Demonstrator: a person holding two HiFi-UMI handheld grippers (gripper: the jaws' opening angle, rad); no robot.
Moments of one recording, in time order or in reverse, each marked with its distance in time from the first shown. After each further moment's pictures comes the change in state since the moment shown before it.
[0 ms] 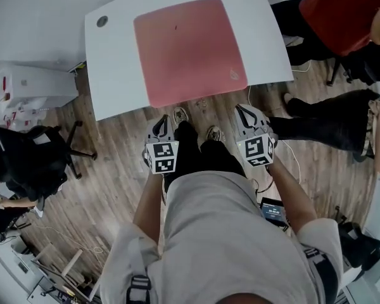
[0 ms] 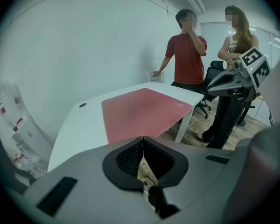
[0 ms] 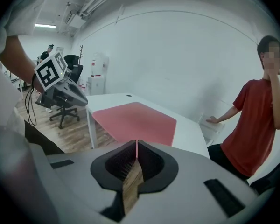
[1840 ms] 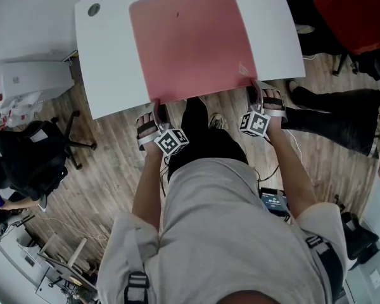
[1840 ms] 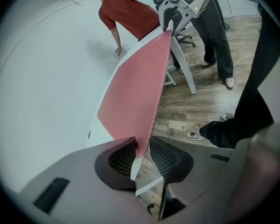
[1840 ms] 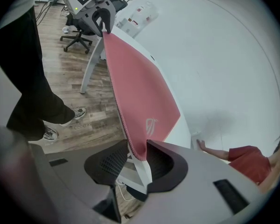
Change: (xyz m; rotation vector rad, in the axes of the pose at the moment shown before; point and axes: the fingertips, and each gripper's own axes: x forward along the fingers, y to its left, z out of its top) left arm 0.079 0.045 -0.050 0.868 0.197 0.257; right arm 0.110 -0.040 -0.100 -0.690 0.328 -0.171
